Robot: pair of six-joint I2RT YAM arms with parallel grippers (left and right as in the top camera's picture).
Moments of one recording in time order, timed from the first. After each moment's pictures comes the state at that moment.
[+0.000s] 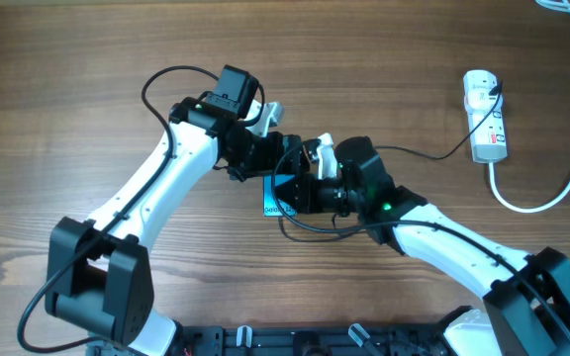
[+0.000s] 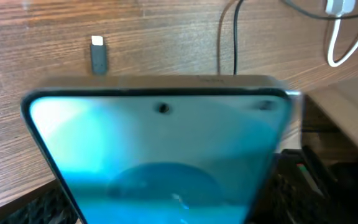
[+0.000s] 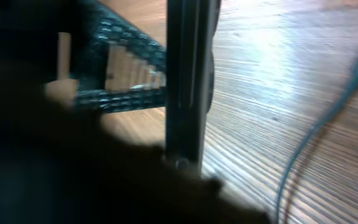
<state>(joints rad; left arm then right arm) -0.38 1.72 1.30 -0.90 0.53 -0.32 0.57 1.52 0.67 0.22 -0.65 0.78</state>
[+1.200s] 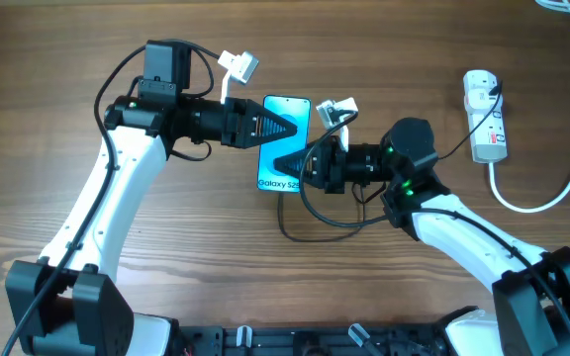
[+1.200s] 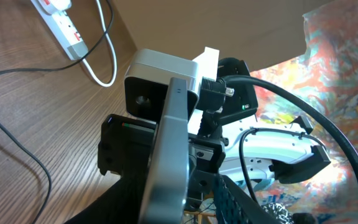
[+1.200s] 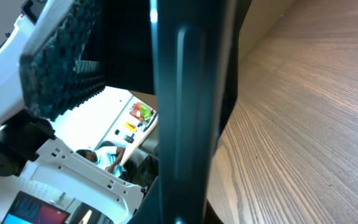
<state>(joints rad) -0.19 1.59 1.30 -0.67 1.41 -0.18 0.42 1.51 0.68 0.86 -1.13 0.92</state>
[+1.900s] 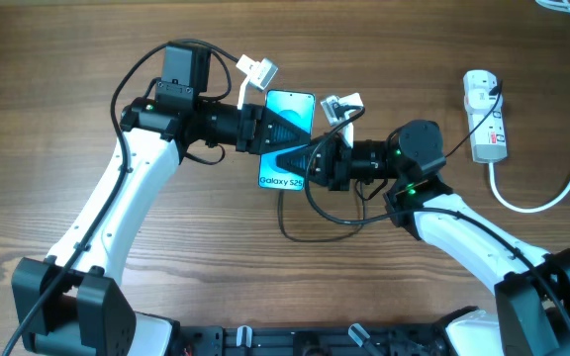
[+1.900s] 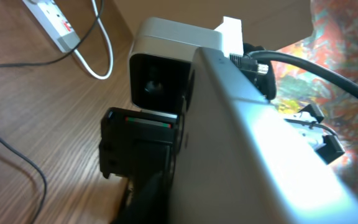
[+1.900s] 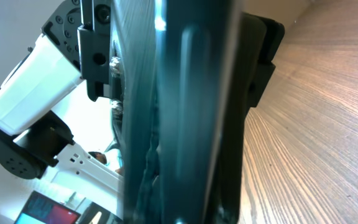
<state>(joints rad) -0.25 1.59 1.29 -0.64 1.38 -0.18 0.41 1.51 0.68 0.96 -1.15 1.03</state>
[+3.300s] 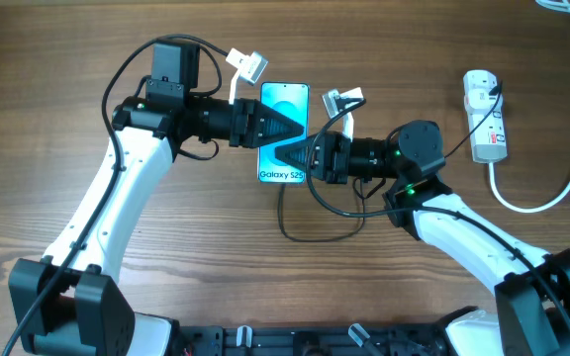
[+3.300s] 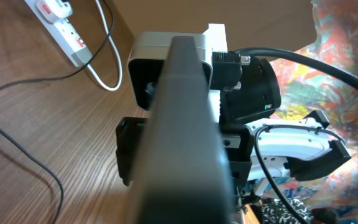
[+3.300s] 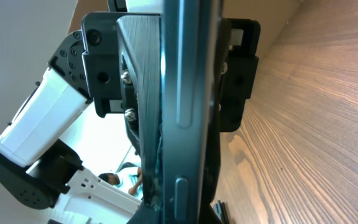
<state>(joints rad) -0.22 1.59 1.29 -0.60 1.37 -0.17 0.42 1.51 0.69 0.97 -1.09 1.17</state>
